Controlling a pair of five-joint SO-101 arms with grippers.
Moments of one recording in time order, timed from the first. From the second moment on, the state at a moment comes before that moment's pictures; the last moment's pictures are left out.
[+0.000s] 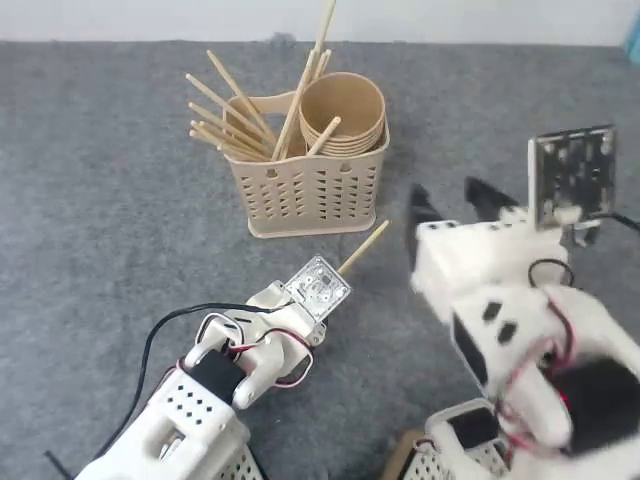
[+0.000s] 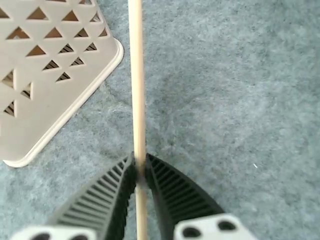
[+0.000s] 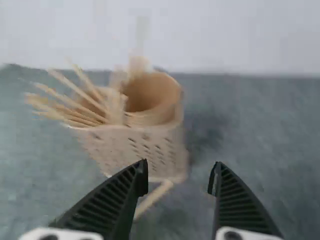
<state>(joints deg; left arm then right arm) 28.5 -66.3 86.6 40.7 -9.5 -18.6 -50.6 3.3 87.7 -12.7</state>
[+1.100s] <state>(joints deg) 23.2 -73.0 81.5 38.6 4.1 3.6 -50.8 94.3 -2.3 -13.8</state>
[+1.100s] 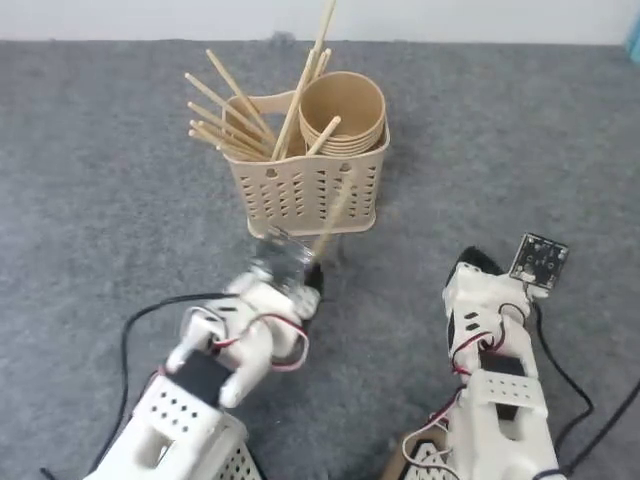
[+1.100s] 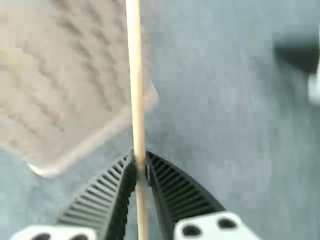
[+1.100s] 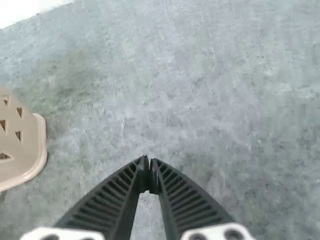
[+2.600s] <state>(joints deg) 6.0 -38.4 56.9 -10.6 8.0 3.6 -50.8 94.3 -2.7 -11.5</state>
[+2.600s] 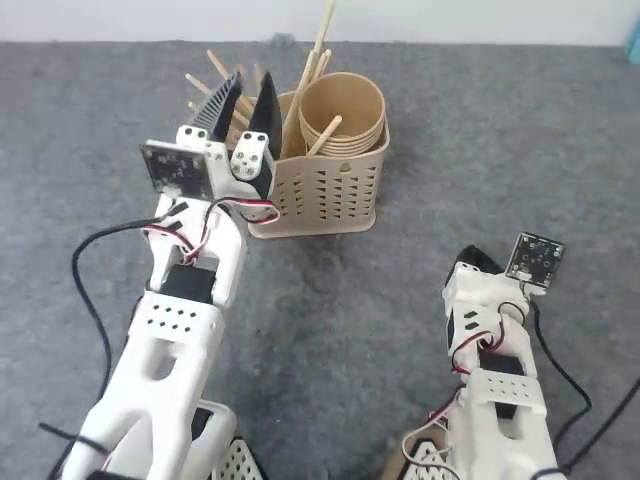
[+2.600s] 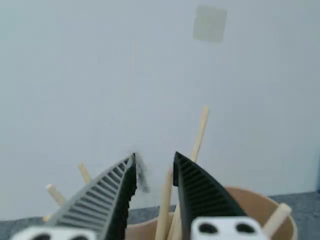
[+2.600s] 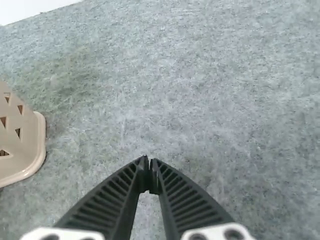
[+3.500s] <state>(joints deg) 4.9 -75.0 44.9 63.2 8.0 3.0 -66.4 94.8 16.0 -11.1</state>
